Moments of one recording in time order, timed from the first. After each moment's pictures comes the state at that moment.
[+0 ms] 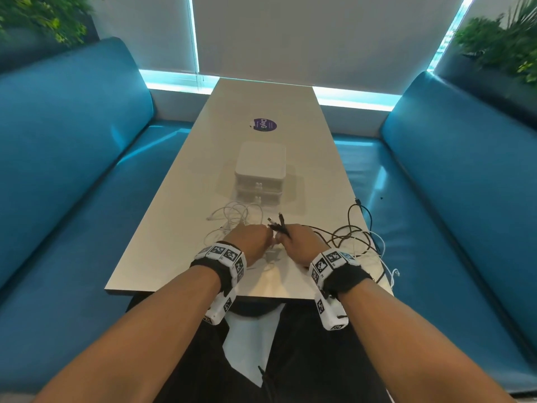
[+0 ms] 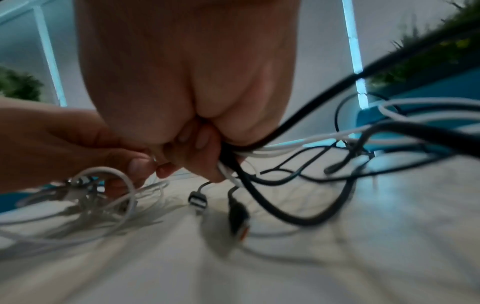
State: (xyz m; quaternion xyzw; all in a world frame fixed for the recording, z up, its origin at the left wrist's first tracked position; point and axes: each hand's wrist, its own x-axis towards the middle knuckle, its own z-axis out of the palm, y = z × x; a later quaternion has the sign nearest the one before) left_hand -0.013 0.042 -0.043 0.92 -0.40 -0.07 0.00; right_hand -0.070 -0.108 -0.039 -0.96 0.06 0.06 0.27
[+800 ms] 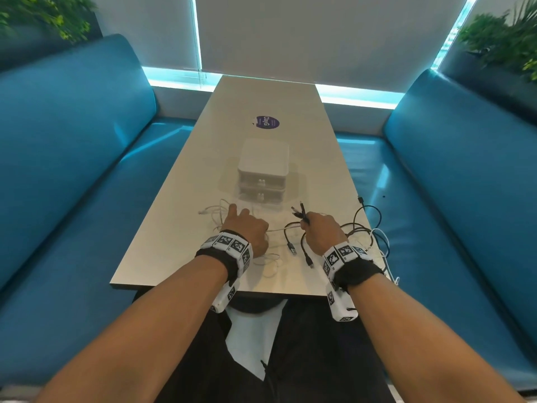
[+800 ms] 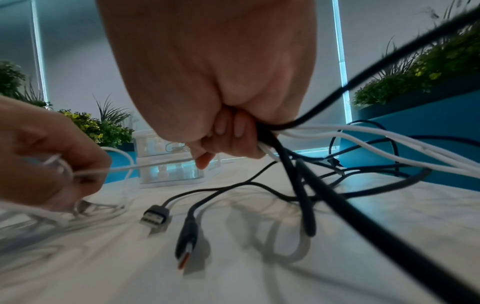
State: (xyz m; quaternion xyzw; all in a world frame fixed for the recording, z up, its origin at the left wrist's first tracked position) left_hand -0.011 0.052 -0.030 0.94 -0.32 -0.07 -0.08; right_hand -0.067 -0.140 -0.040 -0.98 0.15 -0.02 0.15
